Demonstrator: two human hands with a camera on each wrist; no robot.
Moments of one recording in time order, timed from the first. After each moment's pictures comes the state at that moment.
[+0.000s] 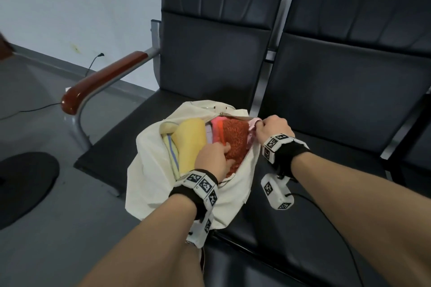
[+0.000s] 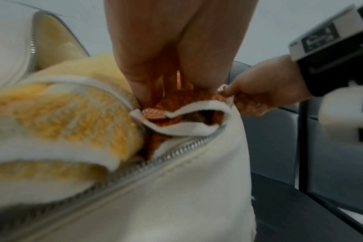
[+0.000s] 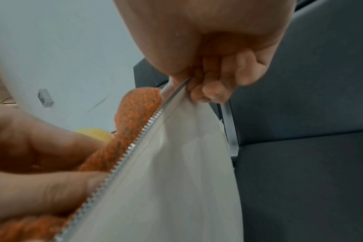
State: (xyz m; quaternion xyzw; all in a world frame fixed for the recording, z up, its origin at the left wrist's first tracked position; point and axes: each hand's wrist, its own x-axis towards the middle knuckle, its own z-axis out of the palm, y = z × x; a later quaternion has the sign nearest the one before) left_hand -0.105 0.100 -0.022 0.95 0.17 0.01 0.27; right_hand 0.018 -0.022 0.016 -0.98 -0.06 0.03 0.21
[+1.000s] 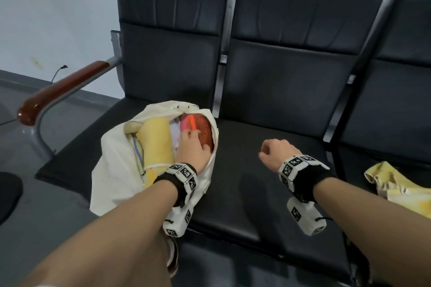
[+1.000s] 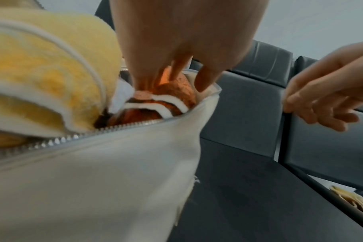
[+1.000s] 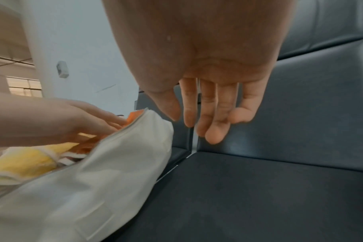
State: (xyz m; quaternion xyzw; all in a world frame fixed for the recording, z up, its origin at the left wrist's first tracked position) left_hand -0.092 0.025 -0.011 0.93 0.21 0.08 0.30; right_hand -0.038 -0.198 0.035 -0.98 -0.12 0.12 0.09
